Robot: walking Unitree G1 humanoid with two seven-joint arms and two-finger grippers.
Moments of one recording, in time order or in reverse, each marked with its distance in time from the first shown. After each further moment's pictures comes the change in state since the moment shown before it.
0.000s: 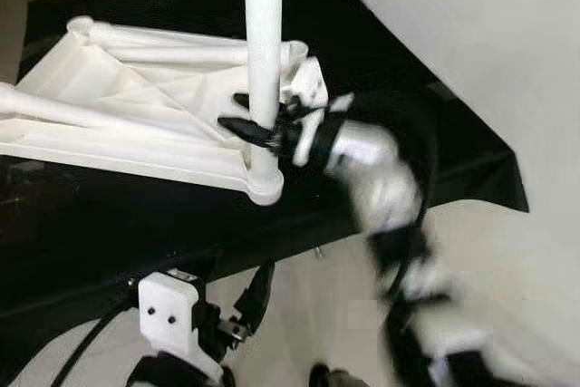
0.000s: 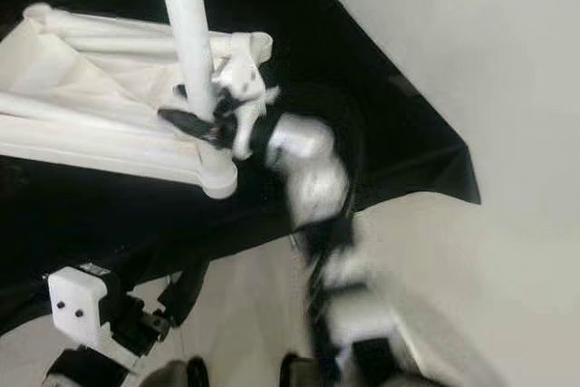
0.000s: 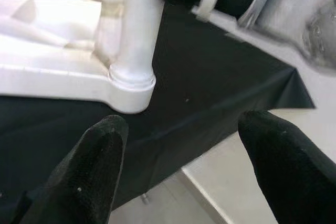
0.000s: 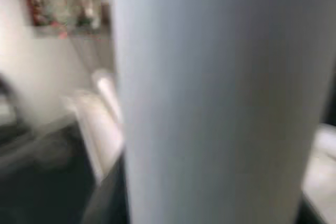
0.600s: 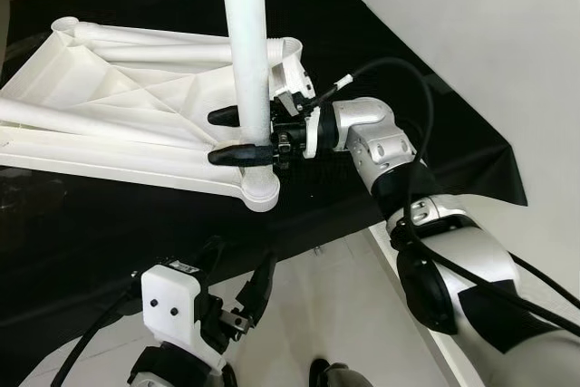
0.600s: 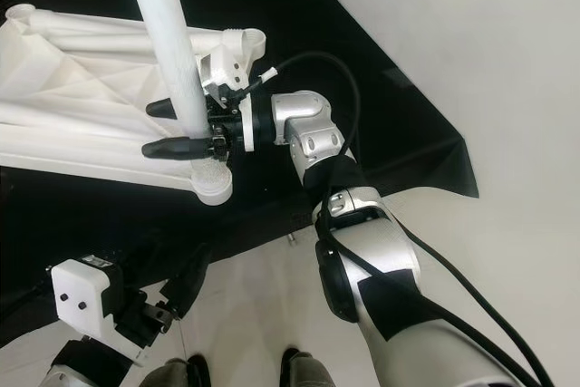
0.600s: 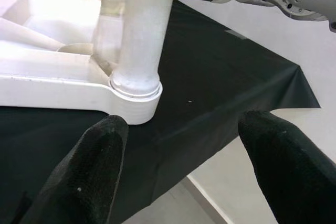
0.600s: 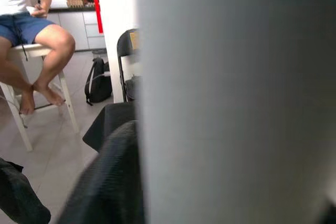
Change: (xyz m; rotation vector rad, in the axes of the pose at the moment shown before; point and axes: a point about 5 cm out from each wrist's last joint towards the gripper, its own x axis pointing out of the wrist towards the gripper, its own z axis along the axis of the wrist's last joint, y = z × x) left arm 0.004 0.001 -0.001 0.004 -0.007 0.000; right arm 0.018 -0.018 0.019 -0.020 -0.011 0.872
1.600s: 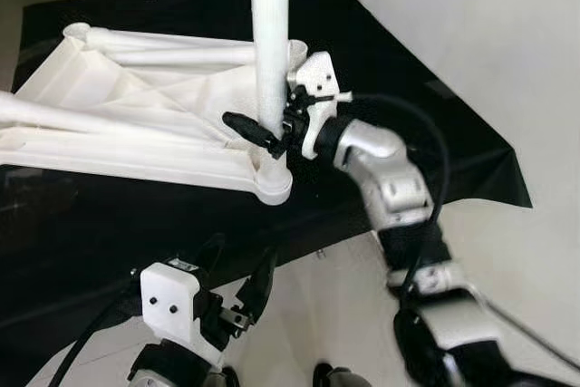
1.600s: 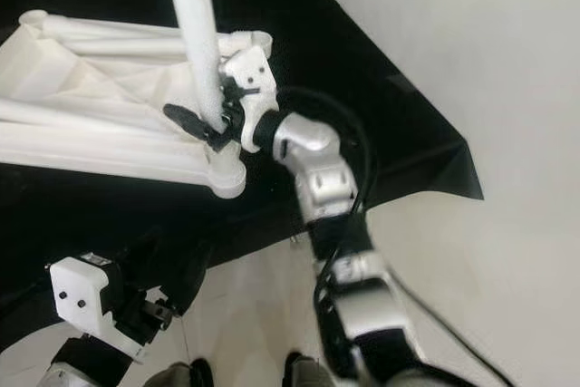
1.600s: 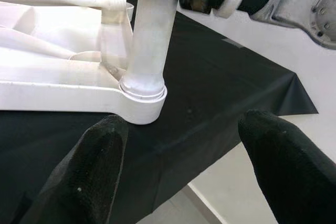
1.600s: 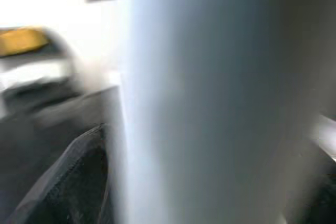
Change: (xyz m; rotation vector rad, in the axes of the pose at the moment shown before) left arm 0.003 0.000 0.003 -0.001 -0.020 -0.007; right arm -0.008 0.011 -0.005 -0.053 0.055 -0.424
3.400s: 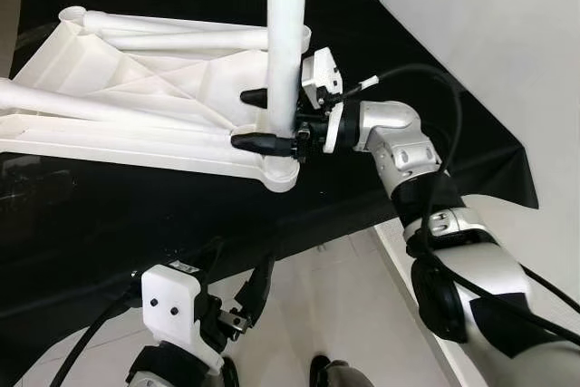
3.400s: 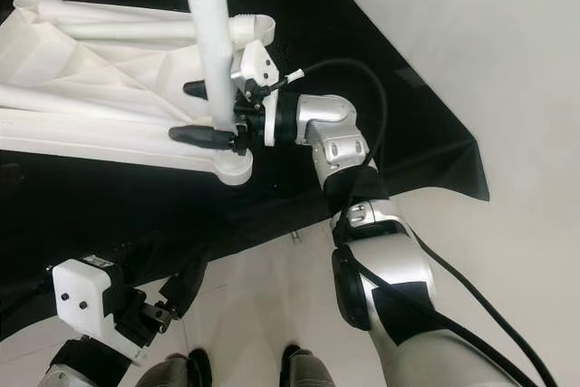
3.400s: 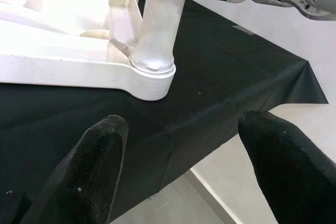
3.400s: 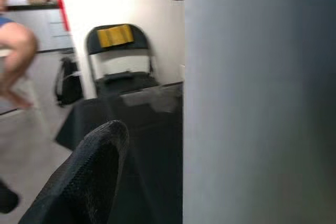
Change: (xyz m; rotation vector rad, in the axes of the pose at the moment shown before) left arm -0.002 0.001 -0.005 0.008 0.027 0.010; right arm -0.010 -0.022 0.000 0.052 -0.025 0.292
